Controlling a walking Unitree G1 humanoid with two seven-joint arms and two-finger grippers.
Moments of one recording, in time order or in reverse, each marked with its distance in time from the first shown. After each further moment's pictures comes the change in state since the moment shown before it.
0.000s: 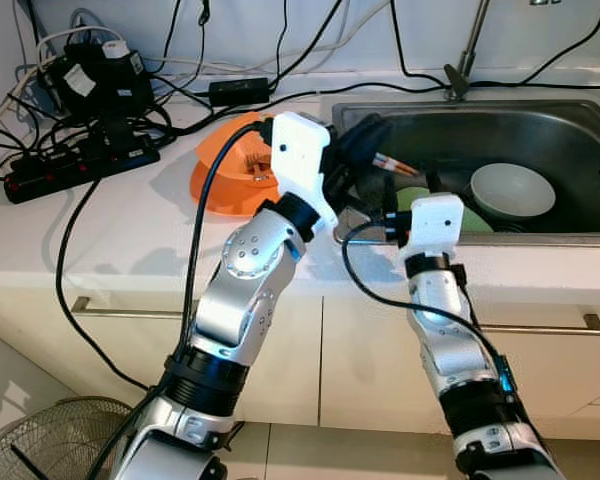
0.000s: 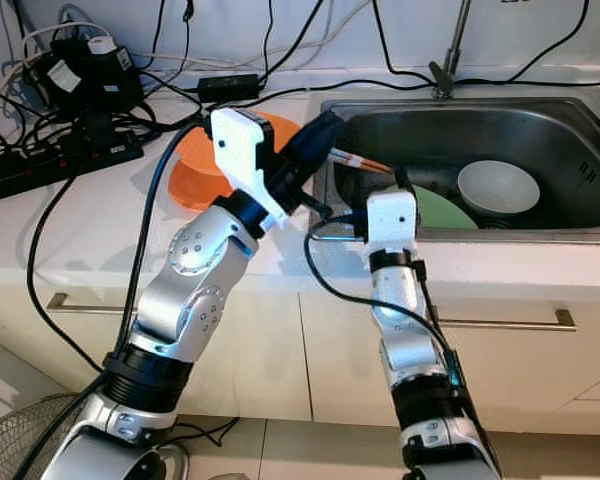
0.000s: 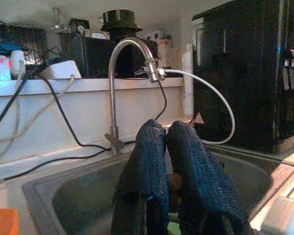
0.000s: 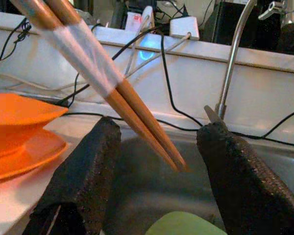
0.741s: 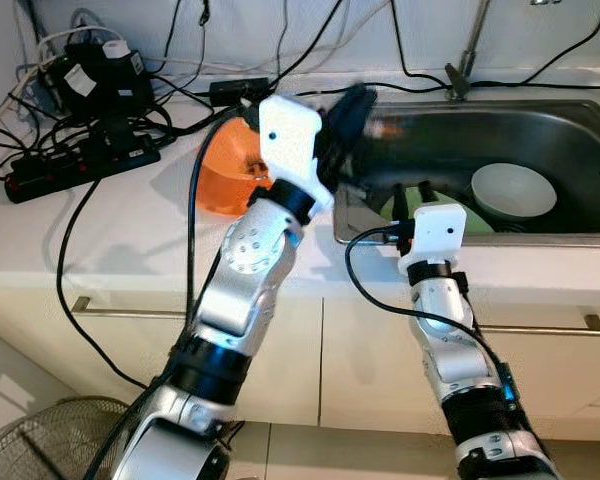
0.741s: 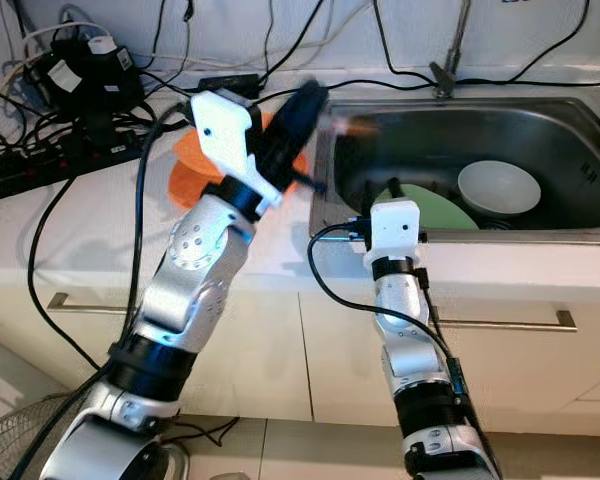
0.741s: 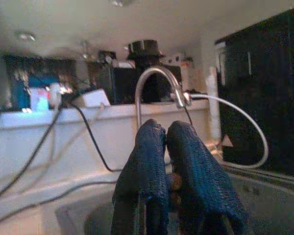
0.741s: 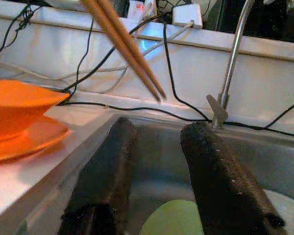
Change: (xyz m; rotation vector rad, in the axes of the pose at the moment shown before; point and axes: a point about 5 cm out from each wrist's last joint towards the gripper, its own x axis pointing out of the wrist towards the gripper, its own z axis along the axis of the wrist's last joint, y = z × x) left arm 0.003 0.010 0.008 0.064 -0.101 0.085; right arm -0.007 -0.002 -0.007 0.002 0.026 0.010
